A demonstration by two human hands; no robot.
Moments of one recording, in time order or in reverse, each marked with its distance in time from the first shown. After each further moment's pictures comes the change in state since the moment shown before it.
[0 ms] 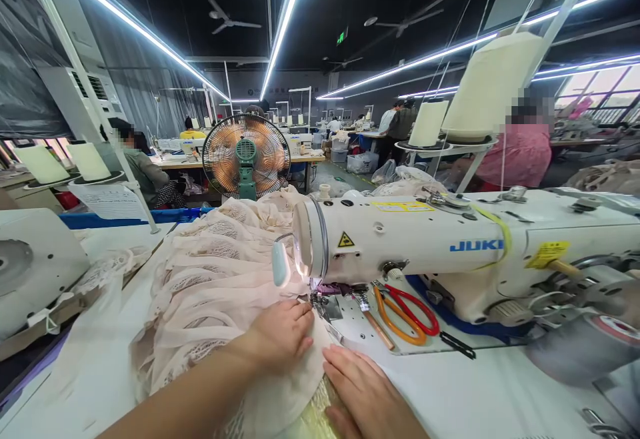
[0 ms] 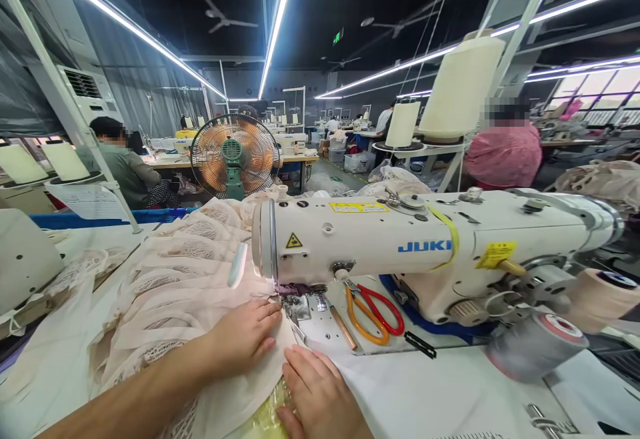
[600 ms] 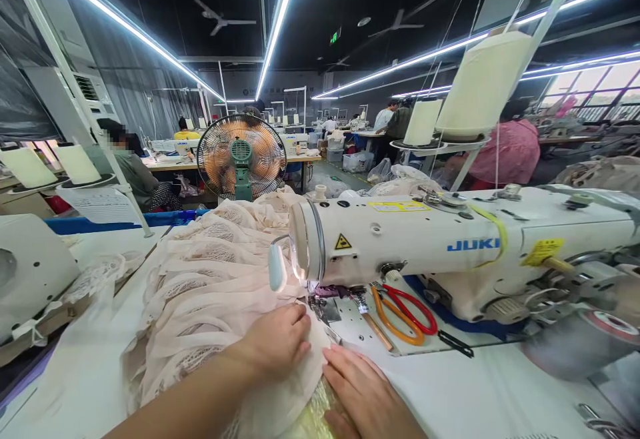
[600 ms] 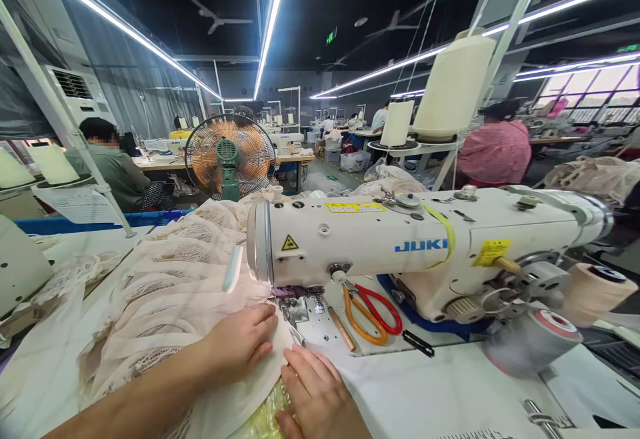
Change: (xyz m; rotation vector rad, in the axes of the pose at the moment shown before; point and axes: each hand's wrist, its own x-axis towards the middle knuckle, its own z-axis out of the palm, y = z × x) left_hand 0.000 0.004 -0.008 -0.027 -0.030 -0.038; right_hand 0.000 0.003 0.001 -0.099 0.155 -0.031
